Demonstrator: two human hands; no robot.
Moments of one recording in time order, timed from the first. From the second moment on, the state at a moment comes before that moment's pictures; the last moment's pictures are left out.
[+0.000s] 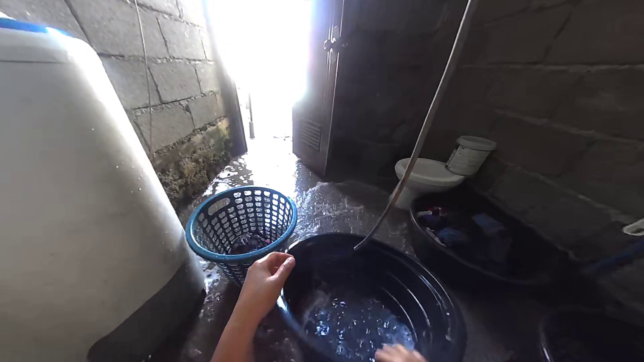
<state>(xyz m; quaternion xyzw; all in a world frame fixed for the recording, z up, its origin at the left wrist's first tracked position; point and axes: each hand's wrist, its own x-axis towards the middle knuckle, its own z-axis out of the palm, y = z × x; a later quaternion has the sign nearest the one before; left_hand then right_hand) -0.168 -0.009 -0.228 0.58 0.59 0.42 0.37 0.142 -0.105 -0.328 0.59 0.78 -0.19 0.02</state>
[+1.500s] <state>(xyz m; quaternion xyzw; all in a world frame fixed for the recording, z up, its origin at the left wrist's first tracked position) -0.187 0.026 -0.225 0.56 0.55 0.44 0.44 0.076 0.123 -0.120 0.43 0.76 -0.10 0.47</state>
